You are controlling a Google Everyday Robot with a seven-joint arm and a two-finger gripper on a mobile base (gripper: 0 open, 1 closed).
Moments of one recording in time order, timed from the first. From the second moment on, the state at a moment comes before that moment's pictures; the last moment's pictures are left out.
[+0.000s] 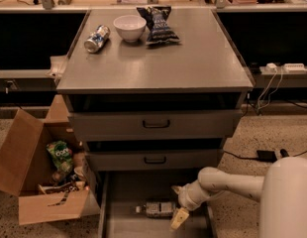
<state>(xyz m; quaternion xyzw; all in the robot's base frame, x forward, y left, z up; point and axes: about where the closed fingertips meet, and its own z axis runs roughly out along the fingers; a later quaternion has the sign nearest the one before) 0.477 -0.097 0.284 -0.59 0.74 0.26 0.17</state>
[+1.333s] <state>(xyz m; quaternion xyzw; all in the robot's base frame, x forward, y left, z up) 0.505 -0.056 0.178 -0.58 0.77 0.25 0.13</state>
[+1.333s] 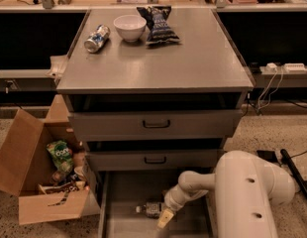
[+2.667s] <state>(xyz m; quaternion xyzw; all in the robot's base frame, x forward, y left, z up) 0.517 -0.059 0.128 -0.61 0.76 0.20 0.13</state>
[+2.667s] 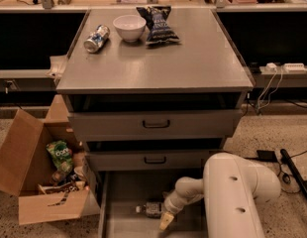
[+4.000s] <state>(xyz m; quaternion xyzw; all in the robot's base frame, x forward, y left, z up) 0.515 -0.067 0.170 -0.64 0.72 0.16 0.20</state>
